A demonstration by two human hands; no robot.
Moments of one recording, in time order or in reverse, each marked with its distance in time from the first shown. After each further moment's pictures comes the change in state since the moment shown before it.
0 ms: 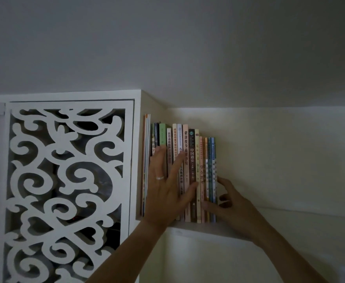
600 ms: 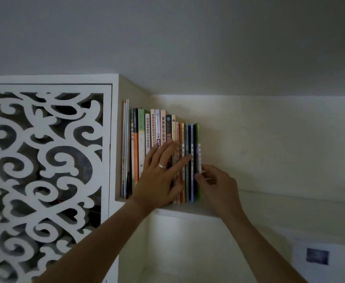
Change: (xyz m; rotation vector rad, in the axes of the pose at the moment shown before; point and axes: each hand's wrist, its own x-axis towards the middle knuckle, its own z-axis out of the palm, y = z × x) left_hand 0.004 0.027 0.006 0.187 -0.159 0.298; right_hand -0.015 0.000 -0.008 -0.034 0.369 -0.146
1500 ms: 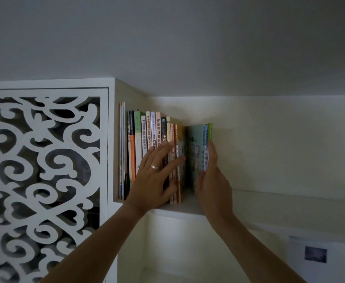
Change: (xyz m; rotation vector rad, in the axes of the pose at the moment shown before) left_hand -0.006 -0.005 0.000 -0.109 -0.002 -0.020; right_hand -0.005 -0.007 0.011 -0.330 0.165 -0.133
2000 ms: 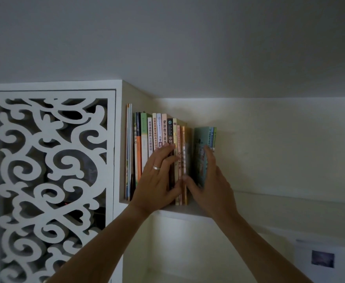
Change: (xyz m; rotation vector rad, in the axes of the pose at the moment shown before) left_hand -0.004 -0.003 0.002 -0.104 0.086 -0.067; right_hand 0.007 0.004 0.011 0.130 -0.127 -0.063
